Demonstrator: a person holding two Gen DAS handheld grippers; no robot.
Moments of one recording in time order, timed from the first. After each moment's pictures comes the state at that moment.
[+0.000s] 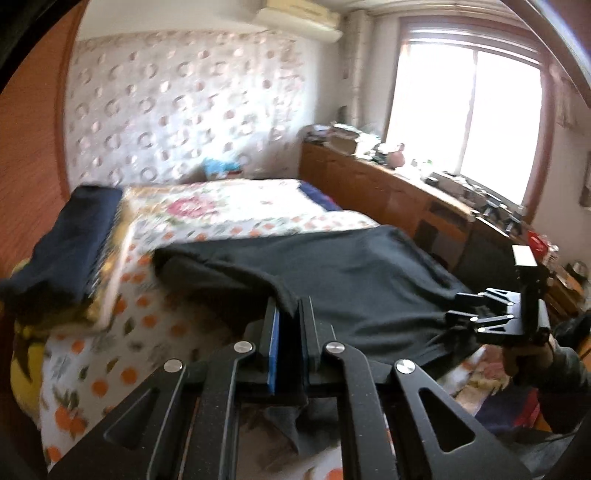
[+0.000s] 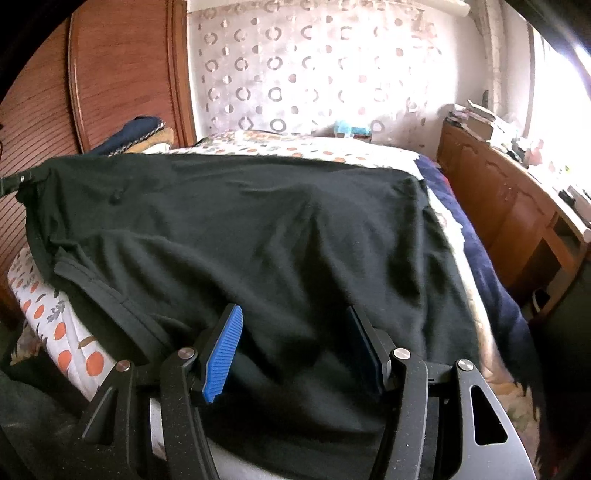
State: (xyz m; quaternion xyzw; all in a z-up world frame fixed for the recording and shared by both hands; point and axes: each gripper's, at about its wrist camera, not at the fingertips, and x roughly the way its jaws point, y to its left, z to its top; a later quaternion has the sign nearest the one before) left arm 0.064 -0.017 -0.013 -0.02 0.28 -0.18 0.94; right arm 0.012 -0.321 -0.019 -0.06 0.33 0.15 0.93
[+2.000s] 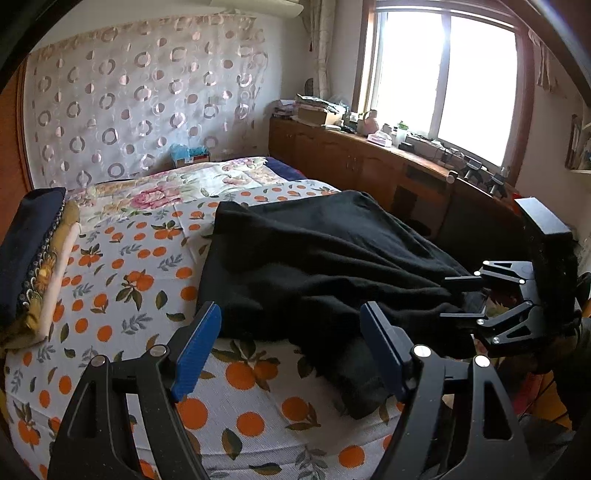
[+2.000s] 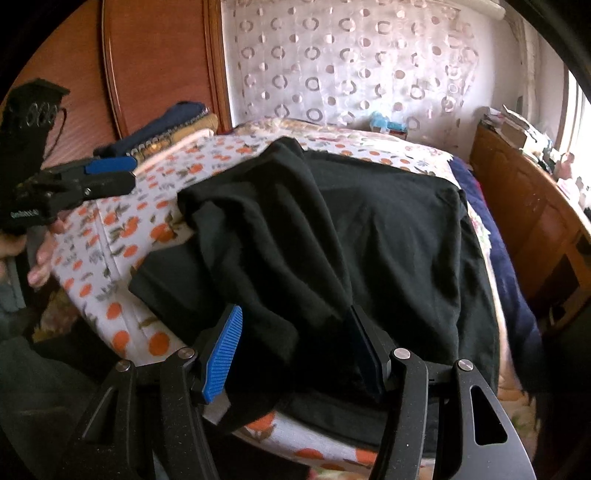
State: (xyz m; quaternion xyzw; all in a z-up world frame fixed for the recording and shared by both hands) left arm 0.076 -0.079 -0.039 0.02 0.32 -0.22 0.92; right arm 0.004 -0.291 -0.025 -0.10 0.37 0.22 0.90
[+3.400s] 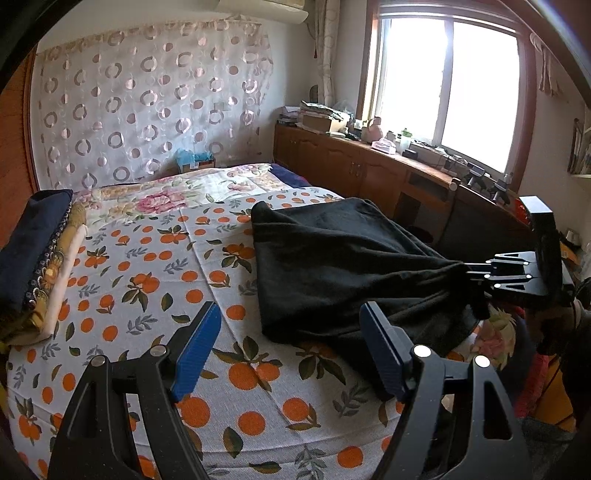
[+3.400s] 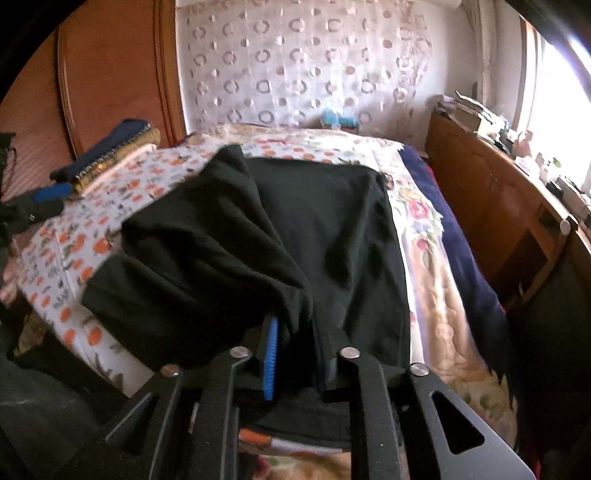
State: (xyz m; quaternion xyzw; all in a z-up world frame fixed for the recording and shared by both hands) left arm 0.072 -0.077 -0.031 0.02 0.31 -0.21 0.93; right arm -0.021 -0.354 -0.031 -0.07 0.36 0.14 0.92
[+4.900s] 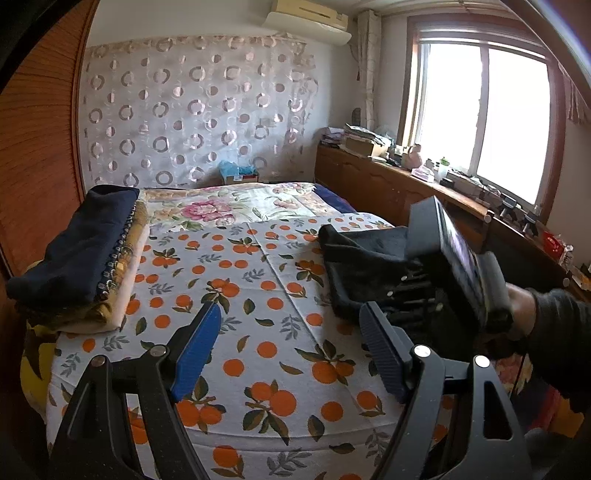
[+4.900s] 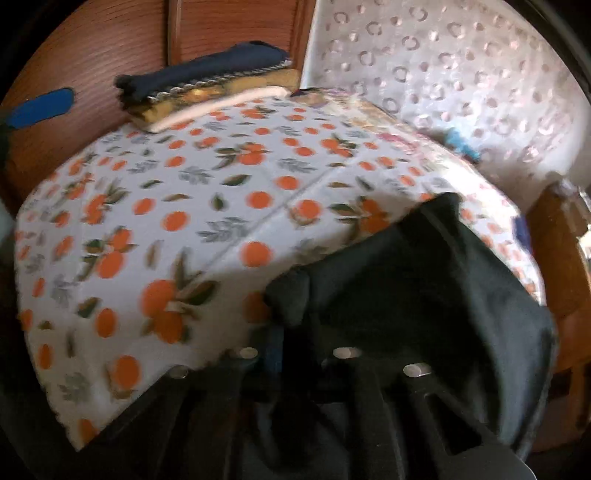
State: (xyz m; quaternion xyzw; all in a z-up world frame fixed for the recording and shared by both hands) left arm 0.065 -0.004 -0.021 -0.01 0.28 -0.13 0.95; right arm 0.102 -0.149 -0.046 -0.22 0.39 0.33 0.83
